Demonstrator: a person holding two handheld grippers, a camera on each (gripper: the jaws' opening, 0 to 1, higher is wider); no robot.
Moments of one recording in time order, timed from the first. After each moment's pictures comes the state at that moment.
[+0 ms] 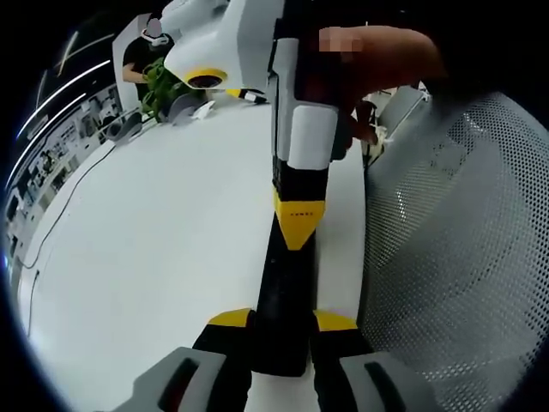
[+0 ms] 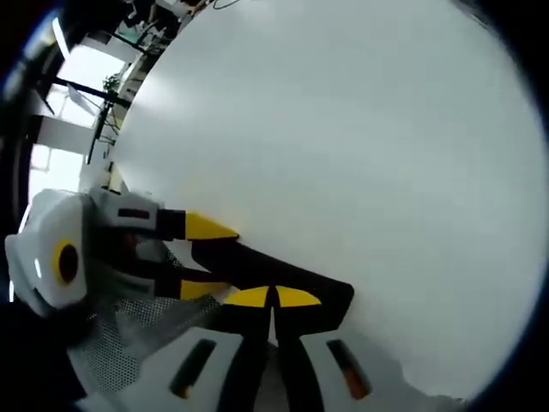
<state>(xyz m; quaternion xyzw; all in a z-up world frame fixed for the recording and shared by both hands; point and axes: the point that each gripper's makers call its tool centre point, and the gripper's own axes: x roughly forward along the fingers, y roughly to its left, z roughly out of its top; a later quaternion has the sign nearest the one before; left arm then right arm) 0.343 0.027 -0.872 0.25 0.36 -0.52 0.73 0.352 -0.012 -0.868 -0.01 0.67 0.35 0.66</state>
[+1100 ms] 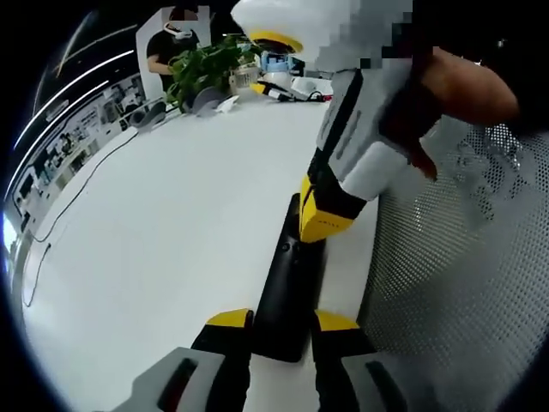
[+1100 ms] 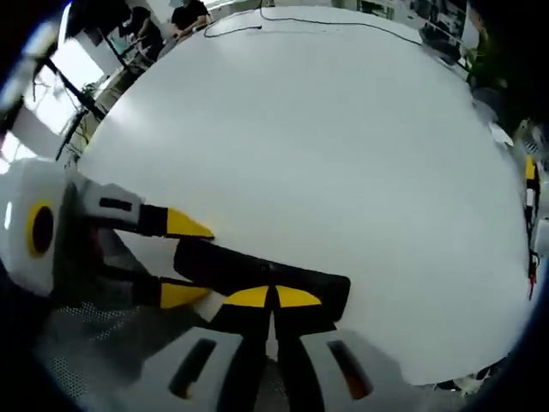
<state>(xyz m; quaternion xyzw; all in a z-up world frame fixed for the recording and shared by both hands) 0.340 0.038 -0.873 0.22 0.38 -0.46 0.77 0.352 -0.012 -0.866 -0.09 0.56 0.28 0.77</state>
